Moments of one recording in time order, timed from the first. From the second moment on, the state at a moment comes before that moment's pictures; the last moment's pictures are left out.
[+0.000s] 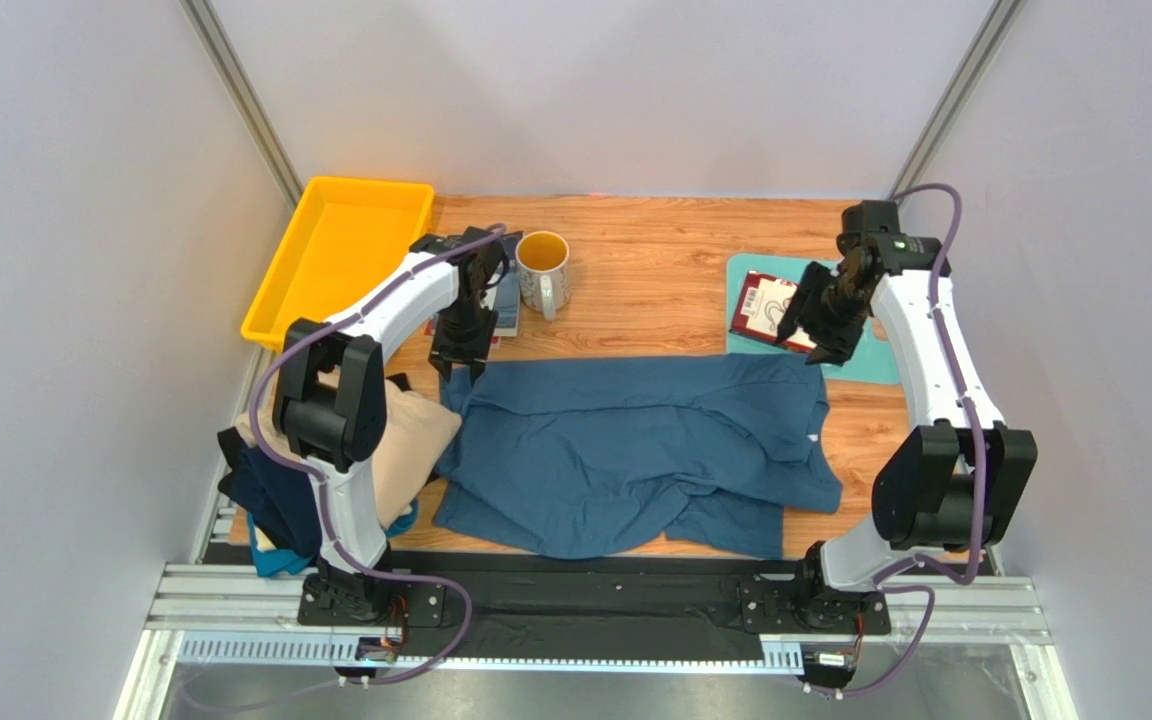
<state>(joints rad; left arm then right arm) -0.35 1.92 1.54 -1.14 -0.12 -0.21 -0.07 1.55 1.49 -1.16 -0.10 0.46</state>
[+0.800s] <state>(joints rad) -0.35 2.13 1.64 -1.07 -0.08 -0.21 0.03 1.91 1.50 -1.08 -0.03 0.46</state>
